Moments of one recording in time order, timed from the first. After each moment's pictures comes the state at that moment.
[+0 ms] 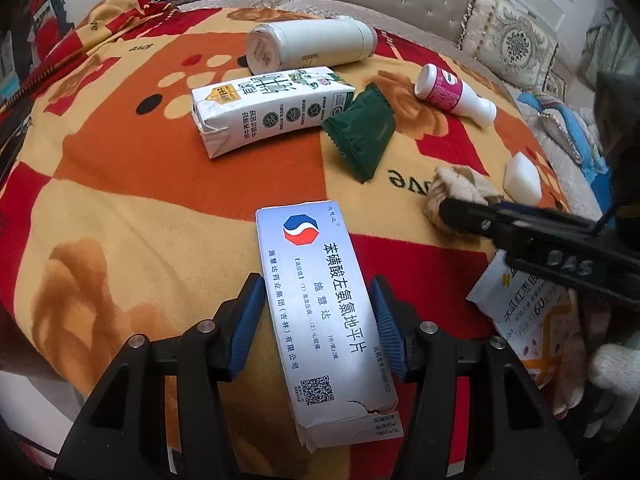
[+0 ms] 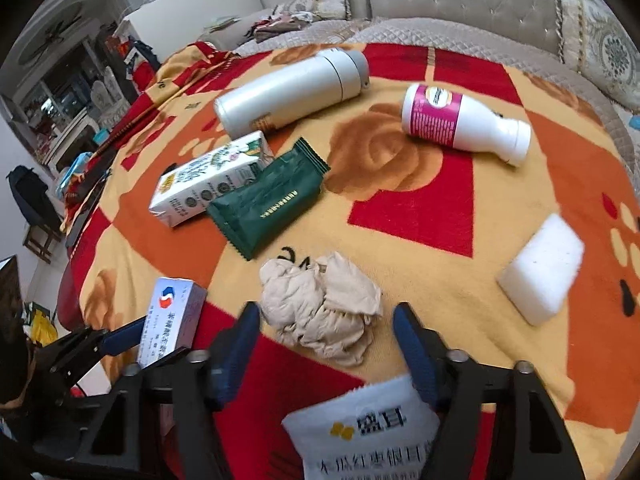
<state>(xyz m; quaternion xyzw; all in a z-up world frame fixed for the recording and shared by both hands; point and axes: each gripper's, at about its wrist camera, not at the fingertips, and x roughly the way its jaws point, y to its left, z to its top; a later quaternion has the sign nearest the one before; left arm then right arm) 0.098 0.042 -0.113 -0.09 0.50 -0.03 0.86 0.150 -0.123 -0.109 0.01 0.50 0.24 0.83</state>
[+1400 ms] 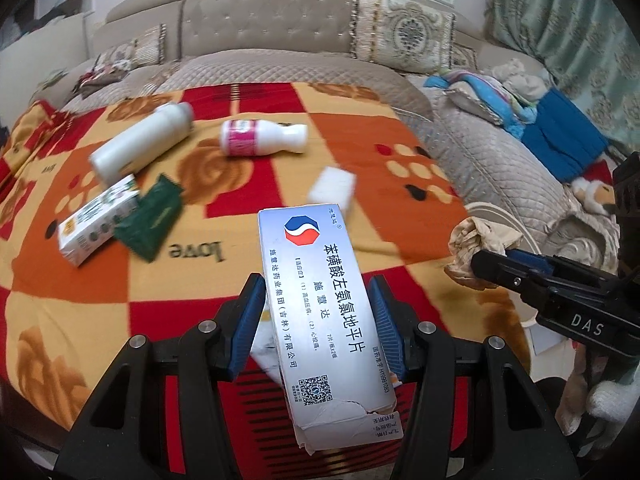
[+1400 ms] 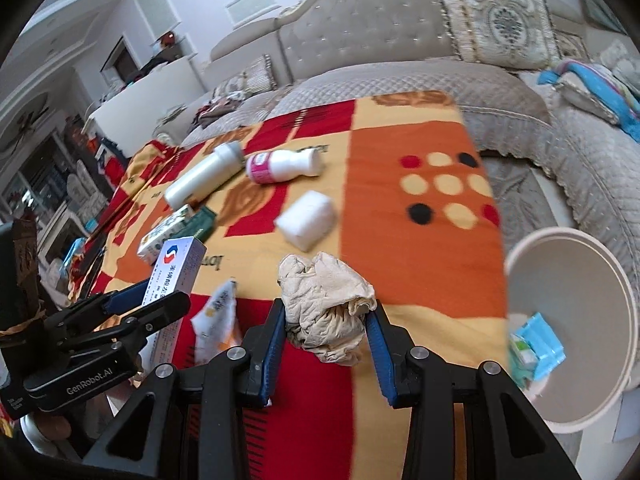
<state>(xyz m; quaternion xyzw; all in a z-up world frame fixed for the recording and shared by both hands) 0.078 -0.124 -0.042 0.00 0.42 -0.15 0.89 0.044 -0.318 -0.062 0.12 0.42 0.15 0.89</state>
